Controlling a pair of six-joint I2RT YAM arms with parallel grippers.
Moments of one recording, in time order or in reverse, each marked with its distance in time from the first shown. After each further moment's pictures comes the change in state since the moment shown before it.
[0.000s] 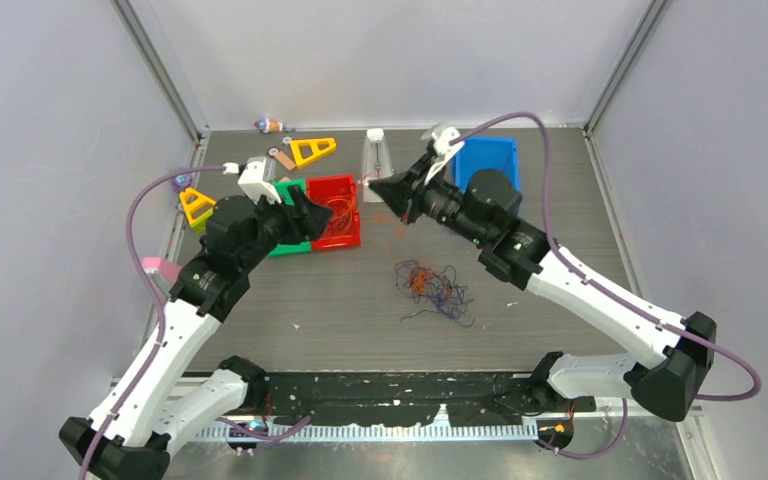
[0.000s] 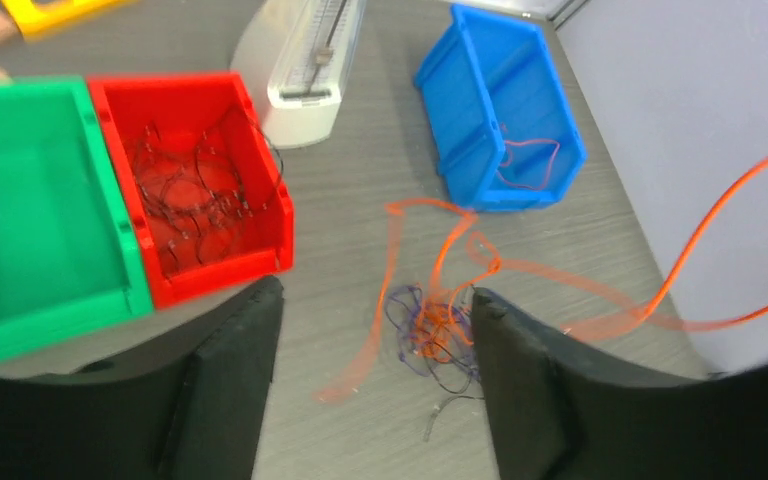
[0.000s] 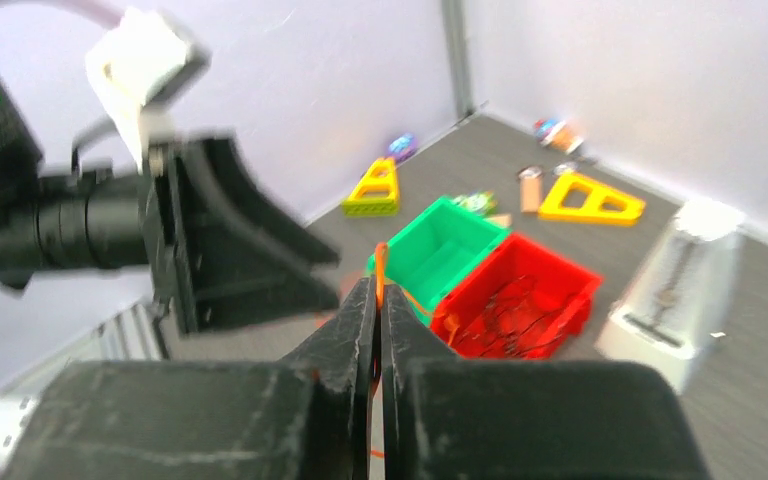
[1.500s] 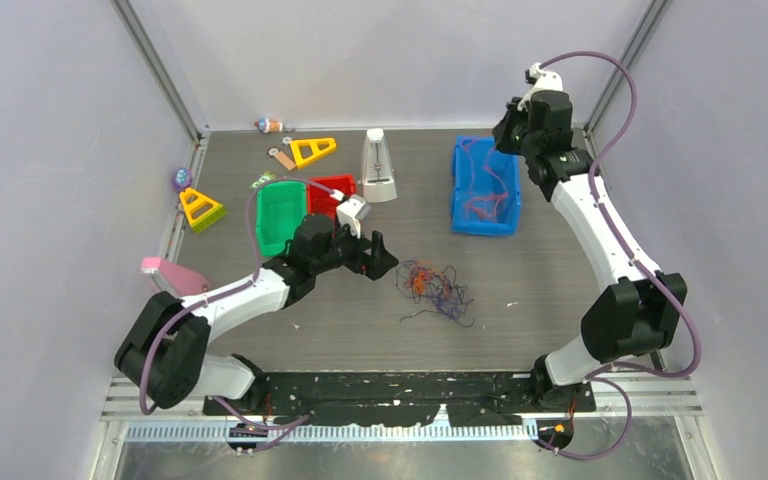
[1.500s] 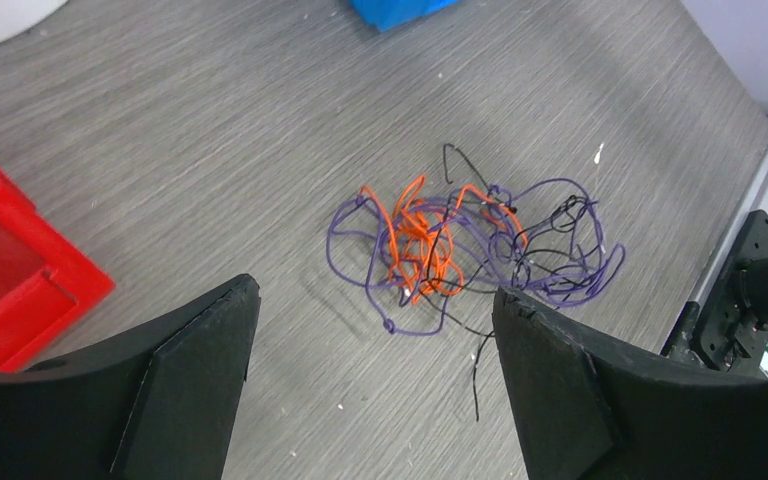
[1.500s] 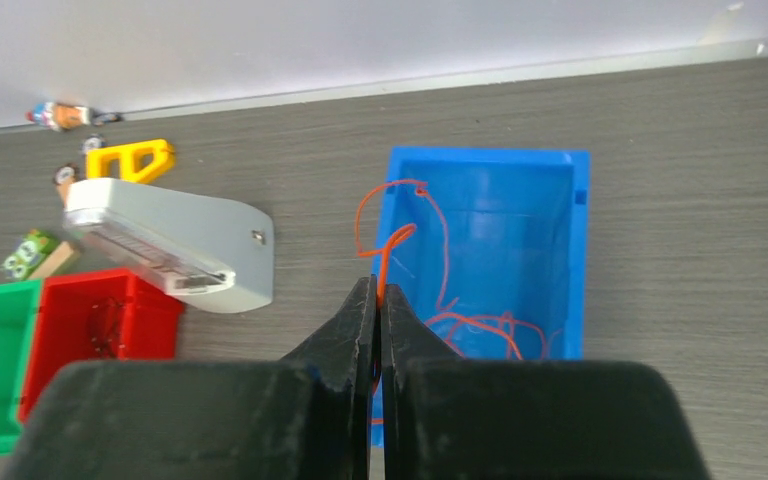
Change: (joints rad) left arm -0.174 0.483 -0.315 0.618 0.278 0.185; right arm -0.668 0.284 0.337 -0.458 0.138 0.035
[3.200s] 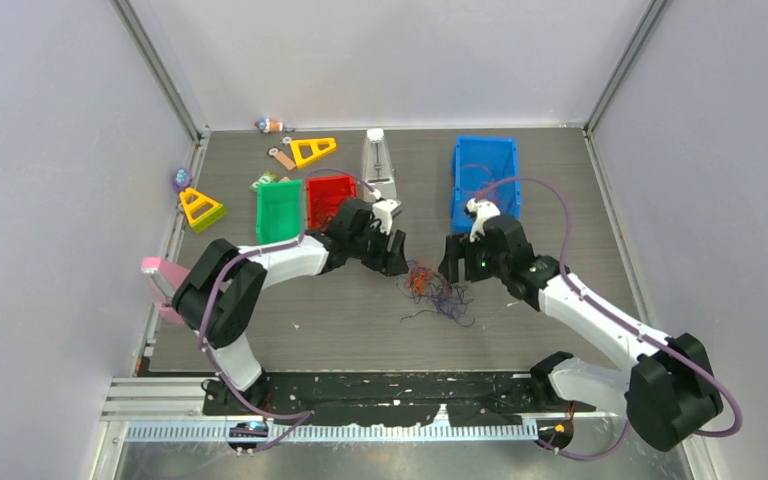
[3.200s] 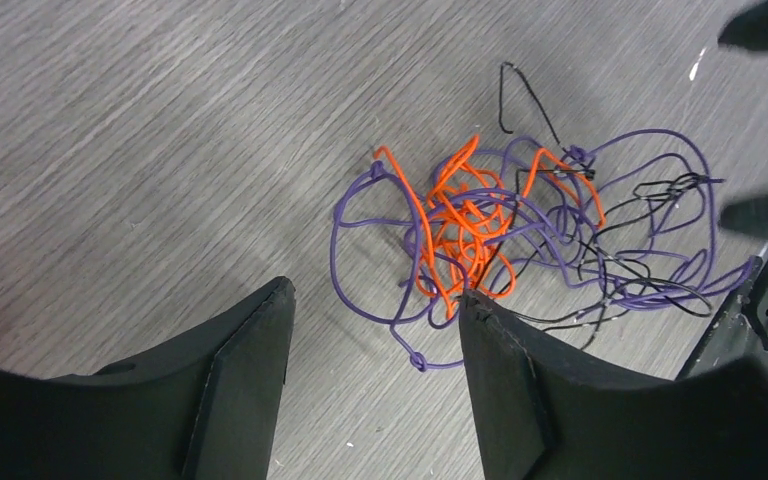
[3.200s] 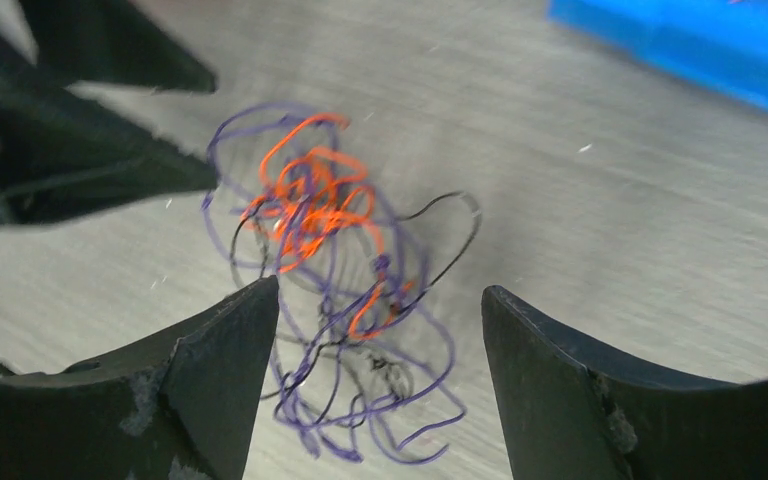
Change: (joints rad) left arm -0.032 0.373 0.294 -0.237 0.083 0.060; right arm 0.296 -0.372 -0.778 0.032 -0.098 -0.005
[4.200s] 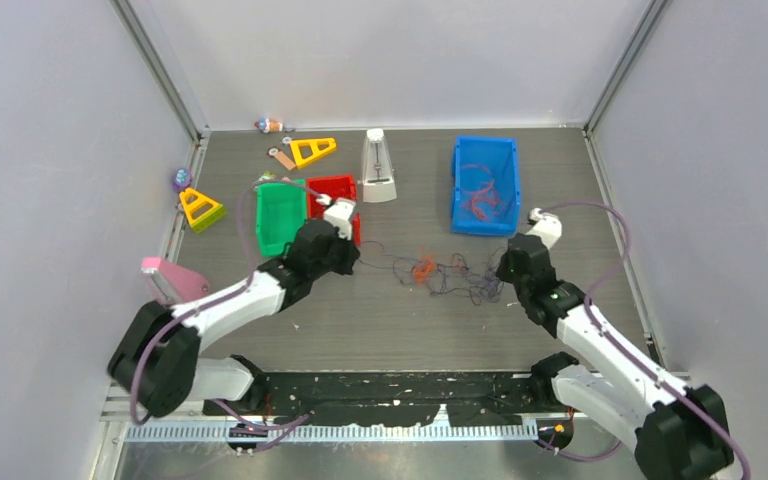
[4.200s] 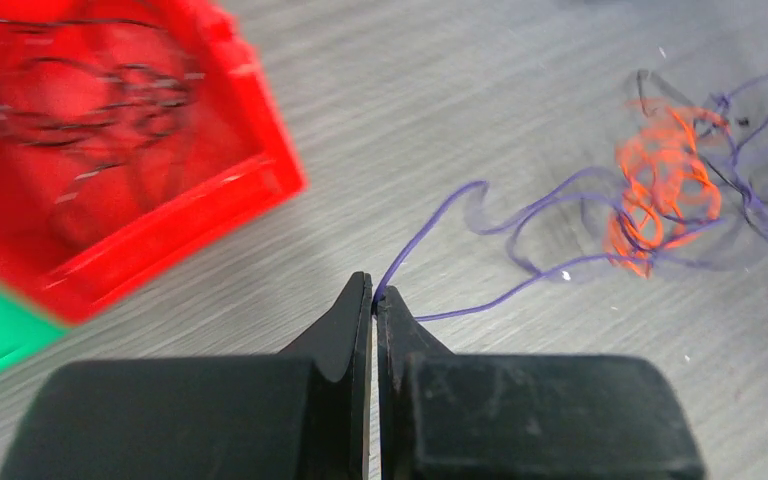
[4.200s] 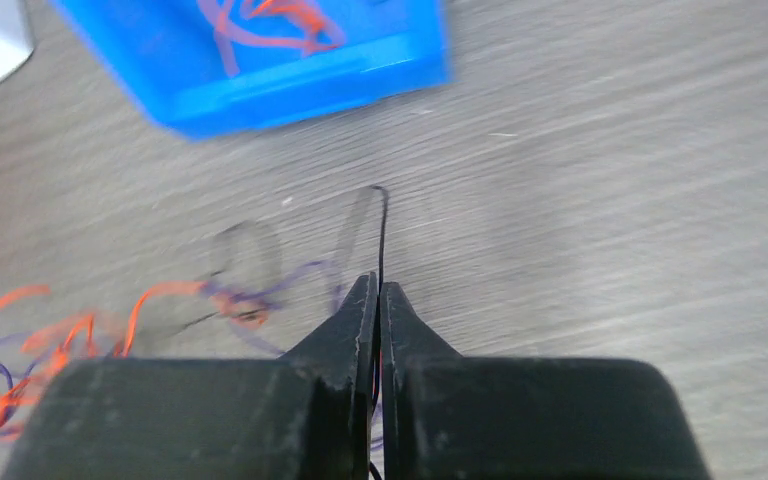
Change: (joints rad) left arm 0.022 -0.367 -0.265 0.052 -0.377 -0.006; right arm -0.030 -0.225 -0.198 0.046 0.486 0.259
